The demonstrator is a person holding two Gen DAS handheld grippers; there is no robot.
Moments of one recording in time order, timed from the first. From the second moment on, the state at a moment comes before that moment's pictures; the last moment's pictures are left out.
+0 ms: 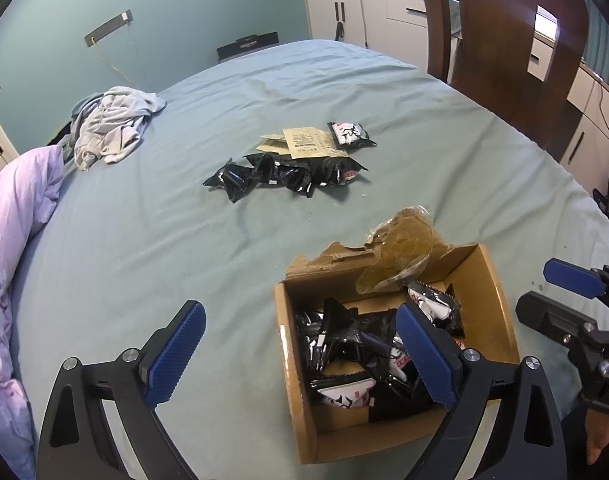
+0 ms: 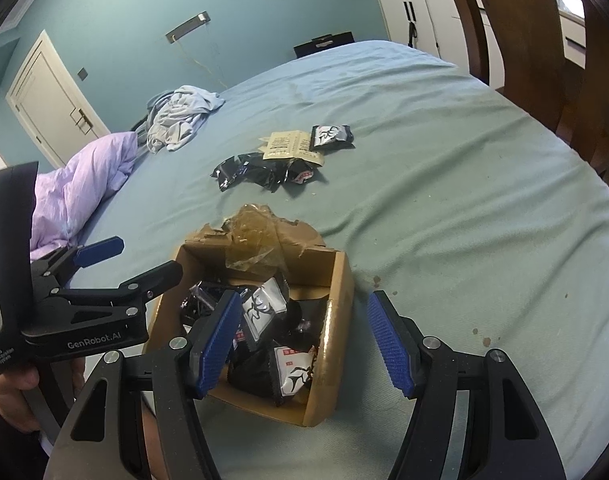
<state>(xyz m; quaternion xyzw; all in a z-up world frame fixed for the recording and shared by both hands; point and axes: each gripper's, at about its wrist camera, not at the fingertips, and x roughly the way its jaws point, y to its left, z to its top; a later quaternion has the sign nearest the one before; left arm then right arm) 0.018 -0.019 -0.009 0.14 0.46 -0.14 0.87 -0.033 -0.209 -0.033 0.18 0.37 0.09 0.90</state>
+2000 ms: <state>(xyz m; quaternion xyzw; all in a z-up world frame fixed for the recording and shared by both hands) 0.277 0.051 -0.107 -0.13 0.55 -0.01 0.83 0.003 -0.223 -0.060 0.25 0.44 0.12 0.86</state>
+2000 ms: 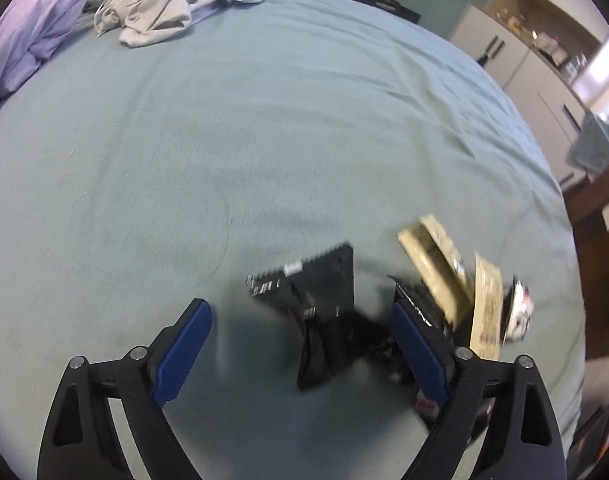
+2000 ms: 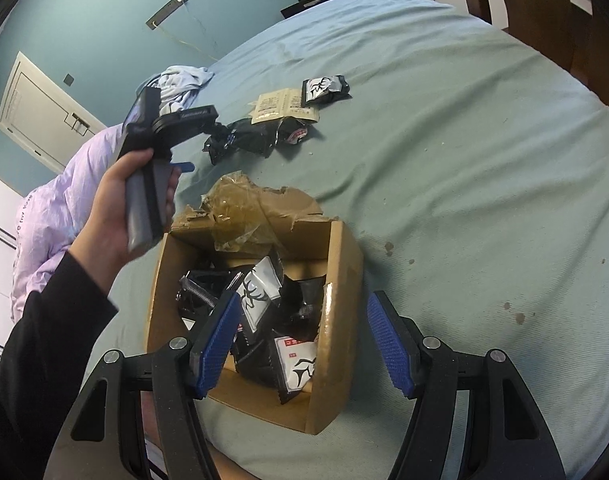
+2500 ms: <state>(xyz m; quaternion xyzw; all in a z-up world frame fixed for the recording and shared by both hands) 0.213 0.056 -0.079 -0.11 0.54 -0.01 0.84 -0.014 -0.226 -0.047 0.23 0.37 0.09 0.89</state>
